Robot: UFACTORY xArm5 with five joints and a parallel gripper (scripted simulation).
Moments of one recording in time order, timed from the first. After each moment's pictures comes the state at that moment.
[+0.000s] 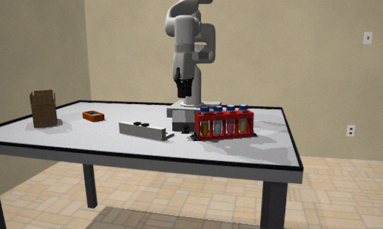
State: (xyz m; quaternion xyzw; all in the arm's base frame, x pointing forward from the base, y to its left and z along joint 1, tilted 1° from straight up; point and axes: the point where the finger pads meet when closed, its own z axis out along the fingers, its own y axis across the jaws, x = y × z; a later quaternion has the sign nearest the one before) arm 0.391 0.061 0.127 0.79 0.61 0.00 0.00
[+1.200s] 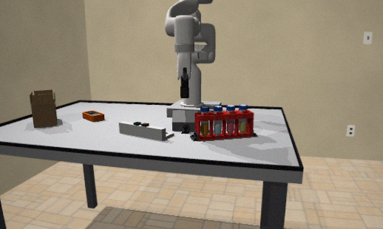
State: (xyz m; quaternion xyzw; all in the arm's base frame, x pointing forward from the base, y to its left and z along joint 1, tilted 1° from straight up) arm 0.391 0.061 0.127 0.60 0.80 0.00 0.00
